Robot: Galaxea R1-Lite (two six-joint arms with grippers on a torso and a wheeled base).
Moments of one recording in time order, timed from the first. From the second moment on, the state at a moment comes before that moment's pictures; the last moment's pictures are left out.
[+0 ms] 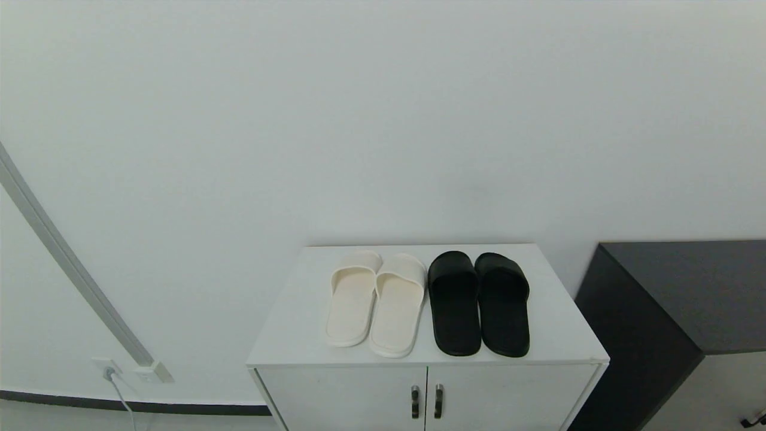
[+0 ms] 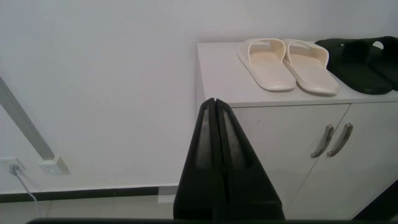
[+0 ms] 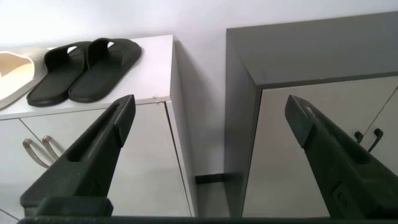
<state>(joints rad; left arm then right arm) 0.00 0.00 0.00 0.00 -0.01 0.00 0.00 0.00 0.00 0.00 -0.06 0.04</state>
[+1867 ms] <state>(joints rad) 0.00 0.00 0.00 0.00 -0.01 0.00 0.27 0.76 -0.25 -0.30 -0.03 0.15</state>
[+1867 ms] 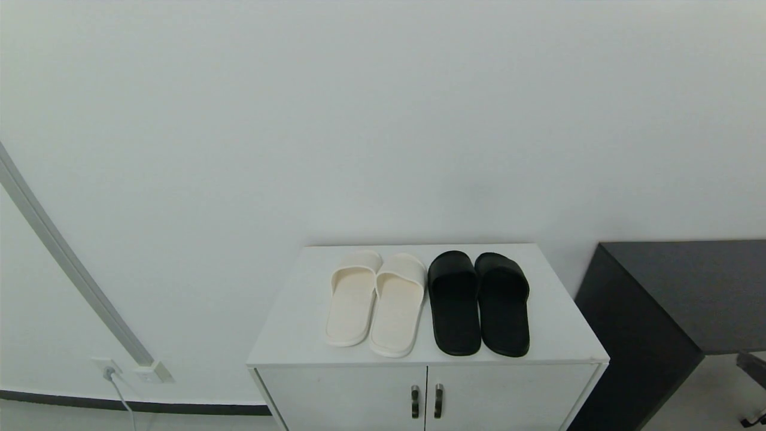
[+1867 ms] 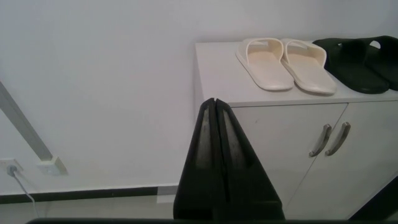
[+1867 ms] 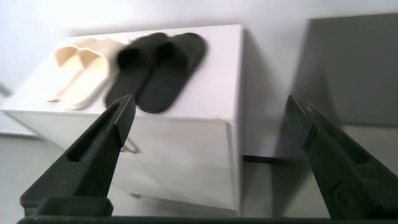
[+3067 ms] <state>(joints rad) 0.00 0.00 0.00 0.00 -0.01 0.00 0.80 1.75 -0.80 -0.51 -0.57 0.39</state>
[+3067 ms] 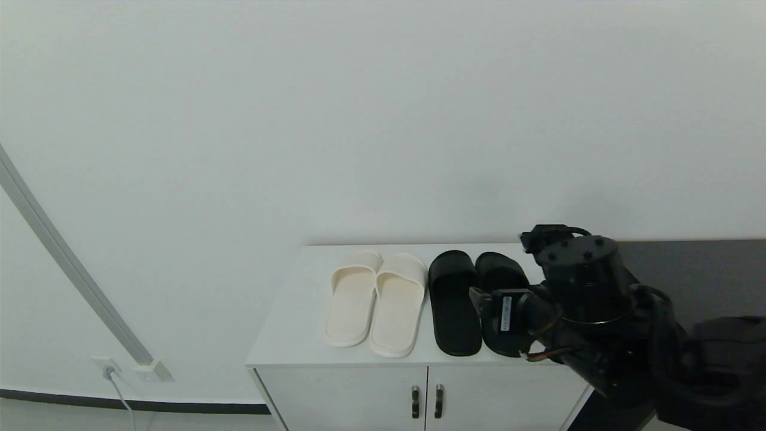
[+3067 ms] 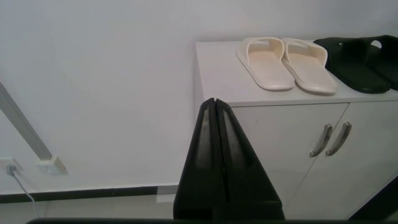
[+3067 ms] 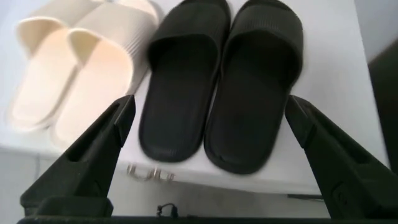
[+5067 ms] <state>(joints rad) 0.00 0.00 0.00 0.00 -0.01 0.00 0.63 2.28 -1.06 -0.95 -0.62 0.16</state>
